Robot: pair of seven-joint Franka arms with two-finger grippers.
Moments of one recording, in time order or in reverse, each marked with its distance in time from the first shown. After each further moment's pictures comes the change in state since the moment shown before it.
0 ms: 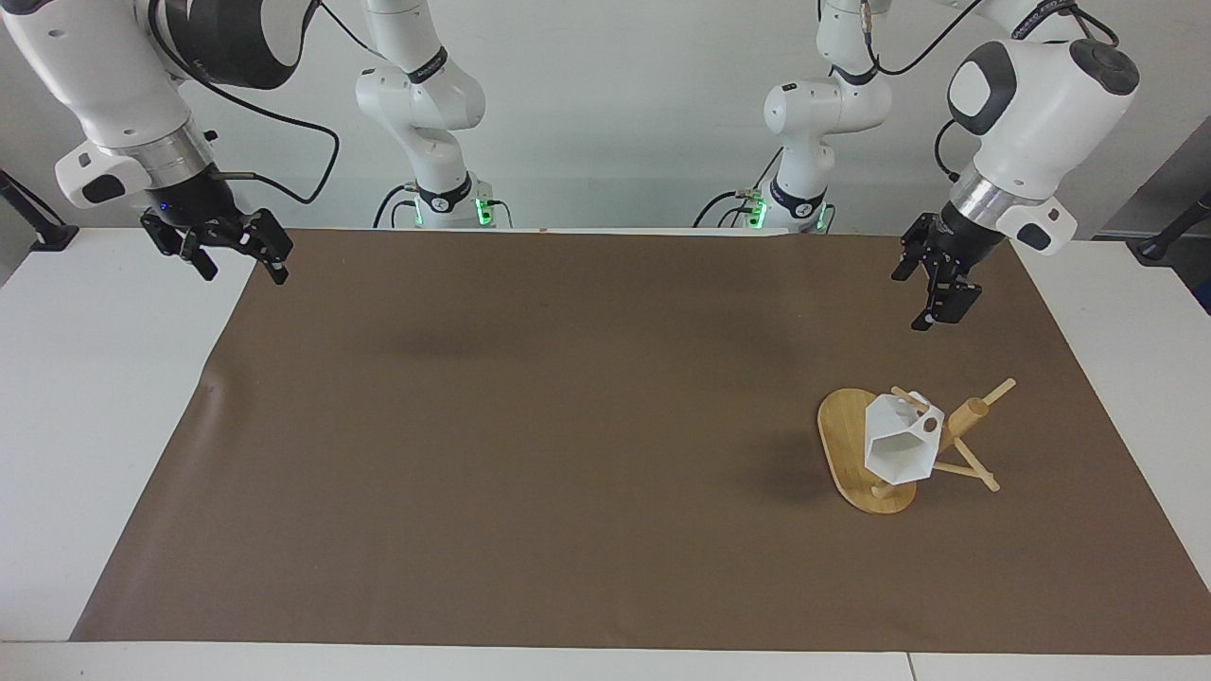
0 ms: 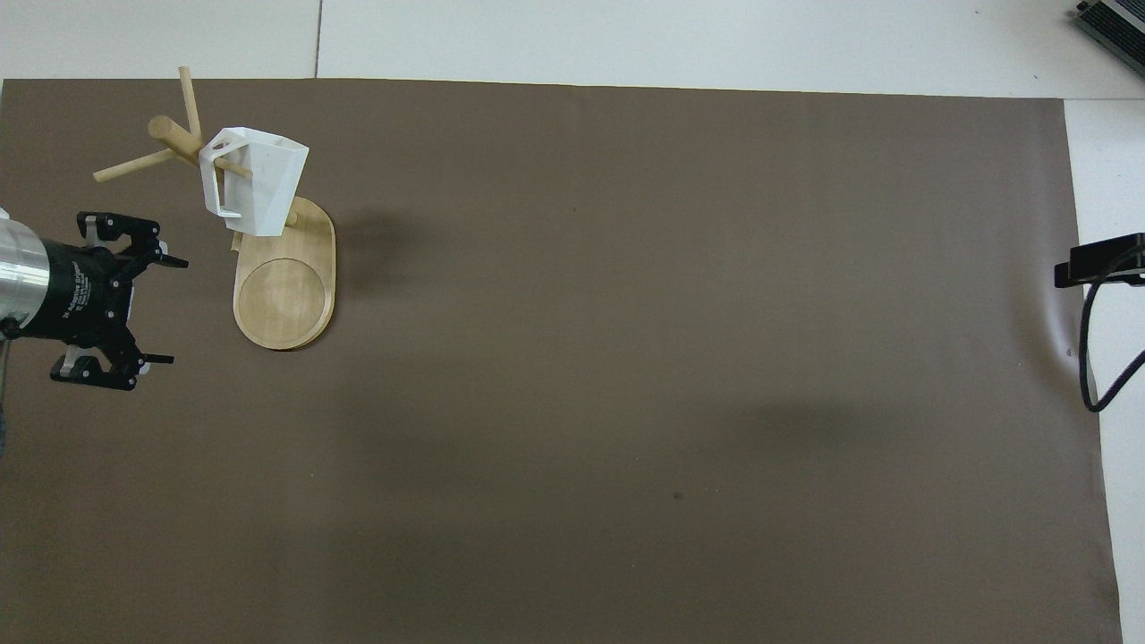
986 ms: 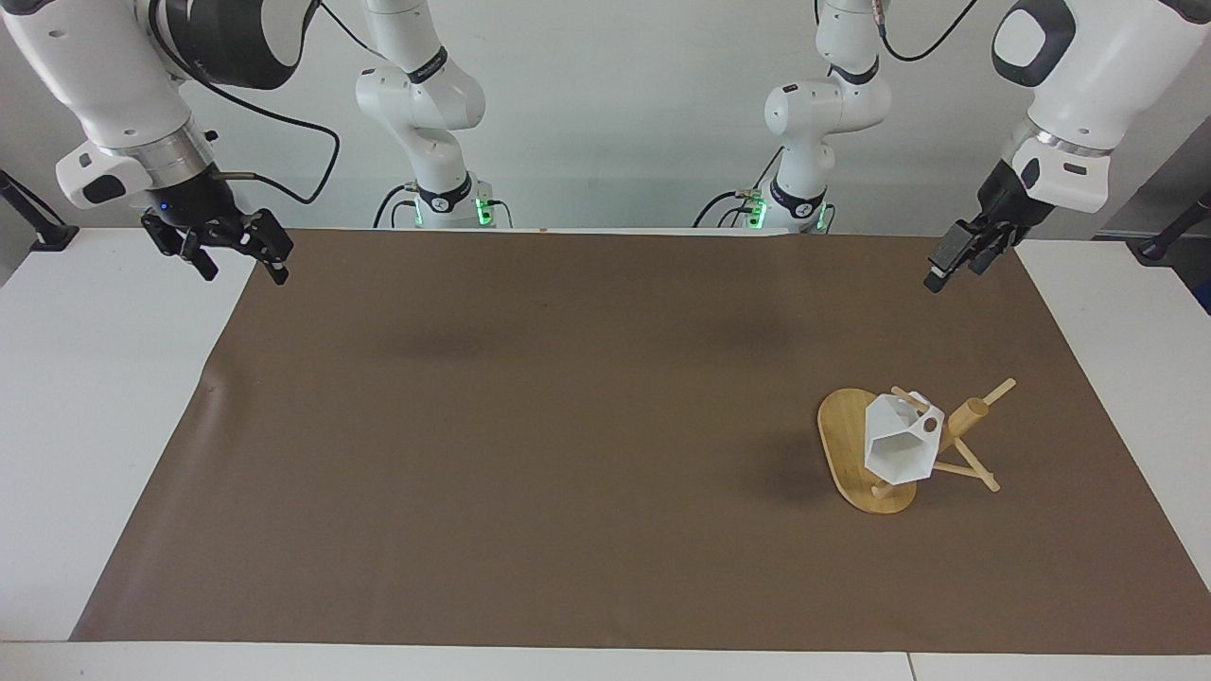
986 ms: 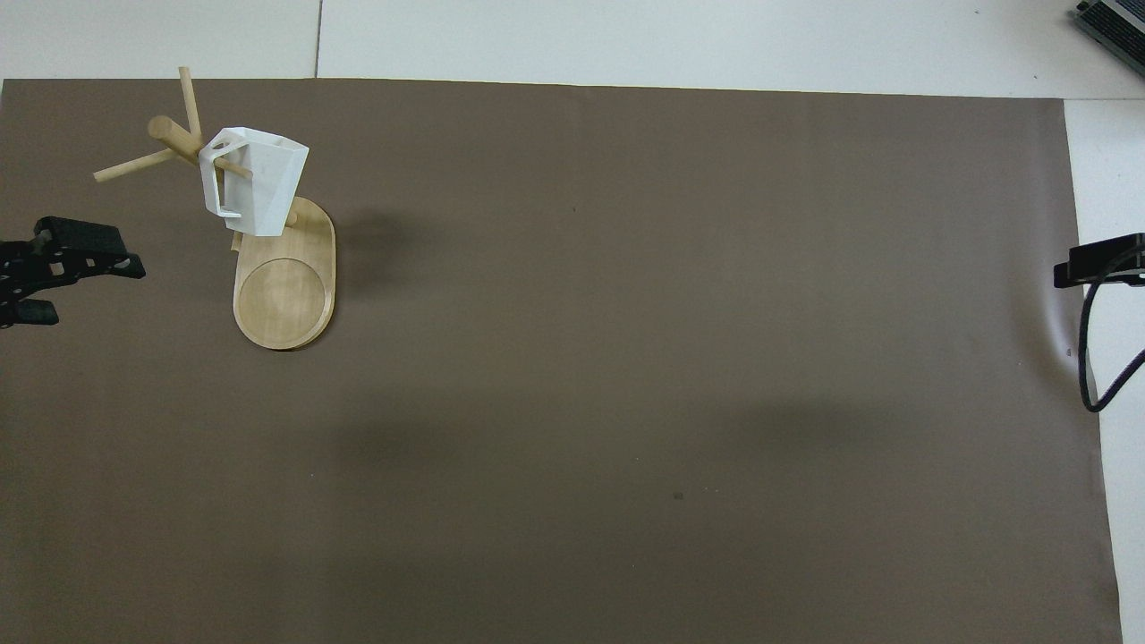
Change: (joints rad) left arm 0.060 -0.004 0.008 0.117 0.006 -0.063 1.039; right arm 0.000 0.000 0.000 -0.001 0.000 0.000 0.000
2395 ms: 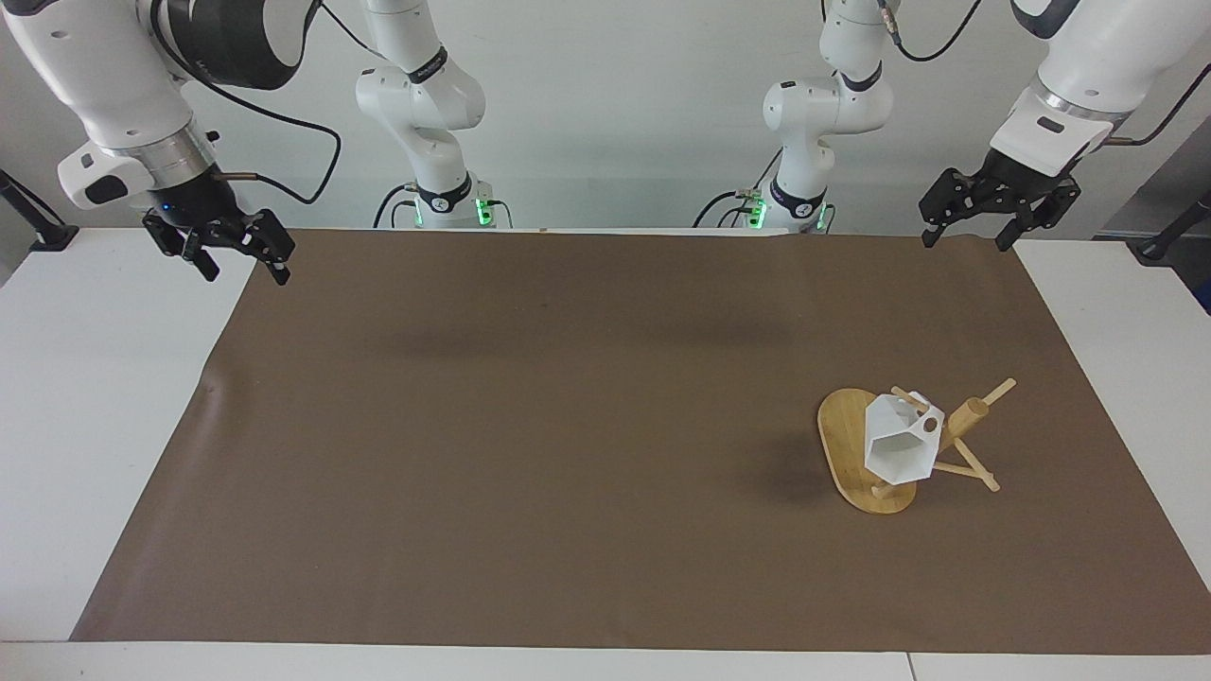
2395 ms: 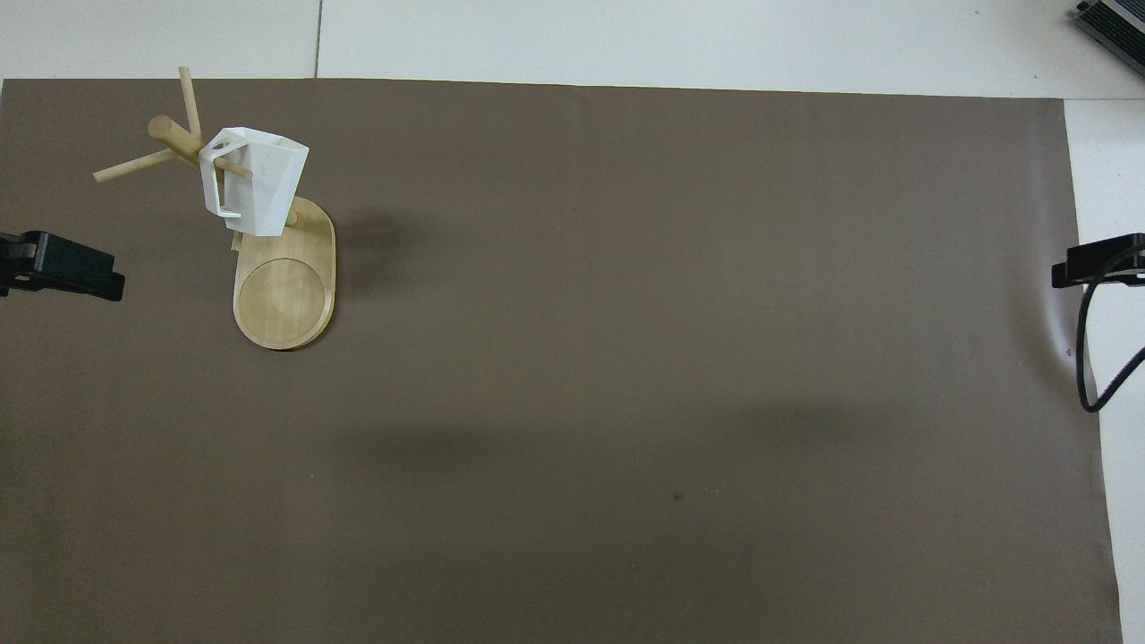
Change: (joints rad) left arm -0.159 0.130 0.069 0.331 0.121 -0.320 0.336; right arm 0.003 0.000 0.000 0.000 0.000 0.000 0.000
